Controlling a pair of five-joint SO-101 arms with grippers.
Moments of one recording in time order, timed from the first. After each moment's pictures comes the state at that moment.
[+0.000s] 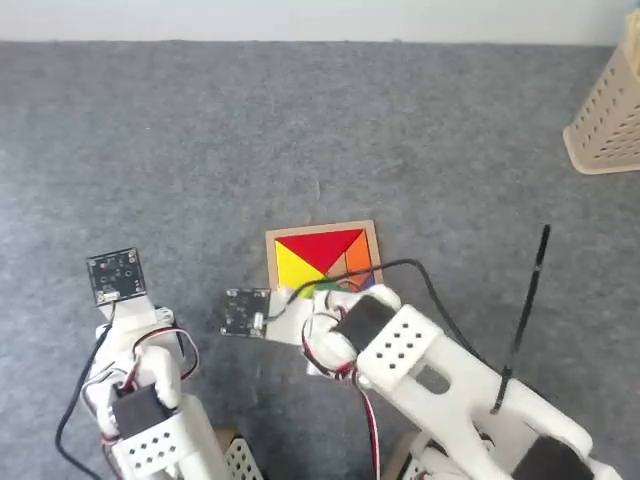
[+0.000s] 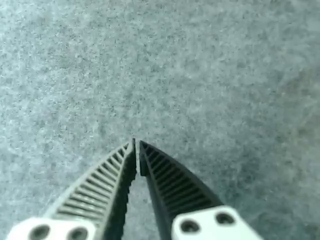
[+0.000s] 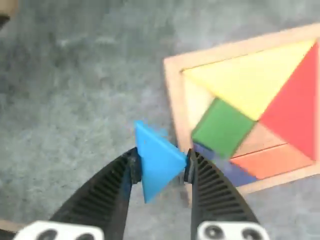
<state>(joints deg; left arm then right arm) -32.0 -103.7 97.1 67.3 -4.3 -53.4 -30.3 45.4 66.5 35.6</state>
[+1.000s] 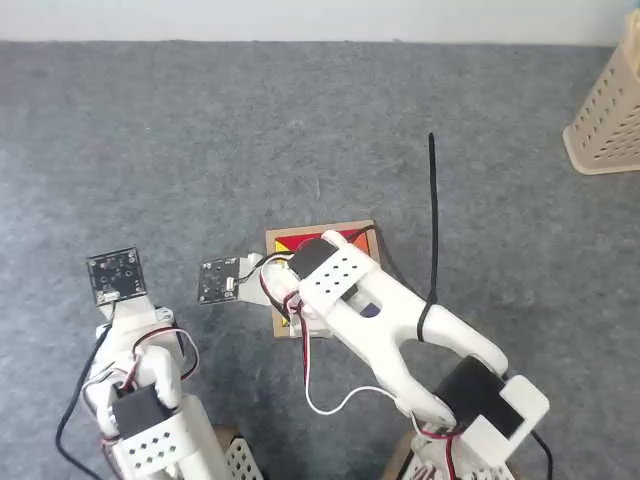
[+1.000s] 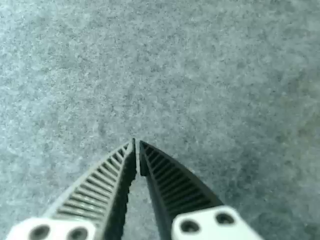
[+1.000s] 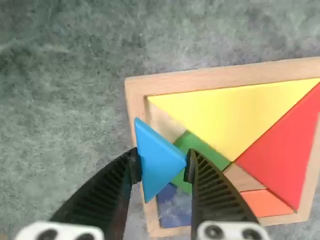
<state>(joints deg) -32.1 -103.7 97.1 67.3 -4.3 -49.2 0.9 24.6 65.2 46.2</state>
